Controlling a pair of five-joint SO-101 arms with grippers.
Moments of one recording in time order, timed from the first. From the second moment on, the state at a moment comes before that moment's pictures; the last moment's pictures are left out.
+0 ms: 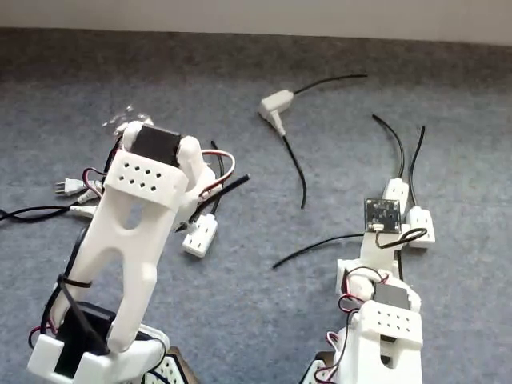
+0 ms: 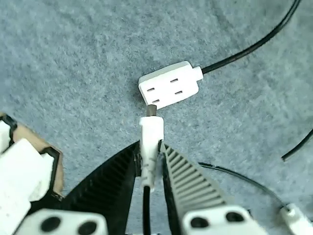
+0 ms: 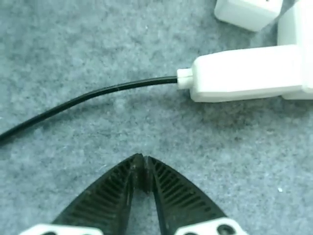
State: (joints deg) left arm 12.0 -12.7 6.4 100.6 70.3; right arm 9.4 -62.2 88.7 42.8 11.6
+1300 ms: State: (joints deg) left arm 10.9 -12.7 23.3 83.6 92.0; right arm 9.4 -62.2 88.7 42.8 11.6
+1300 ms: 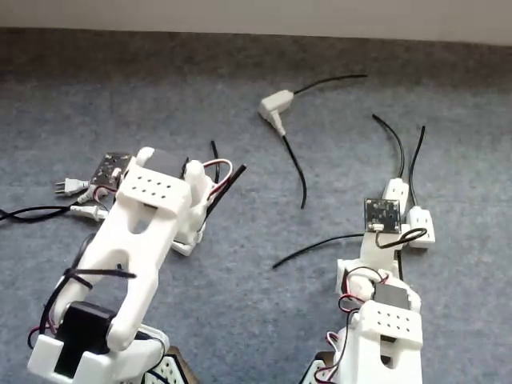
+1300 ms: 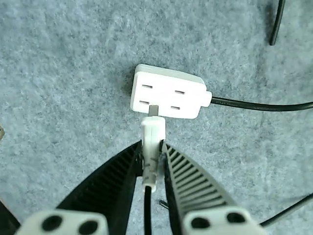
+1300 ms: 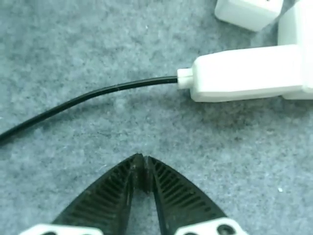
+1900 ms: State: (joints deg) left arm 17.5 -12.7 19.0 78.9 54.4; right arm 9.4 -62.2 88.7 42.8 11.6
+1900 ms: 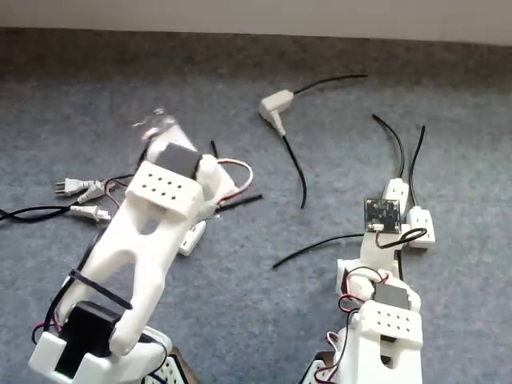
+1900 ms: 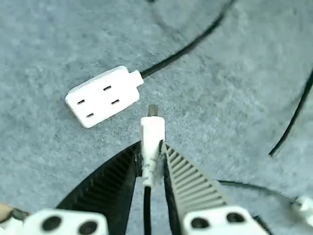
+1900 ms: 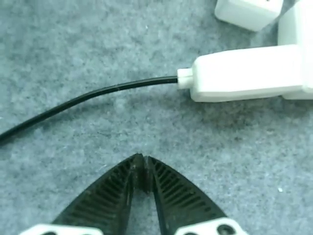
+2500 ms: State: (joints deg) left arm 23.1 -12.6 14.5 86.9 15.0; right arm 9.4 -62.2 88.7 42.8 11.6
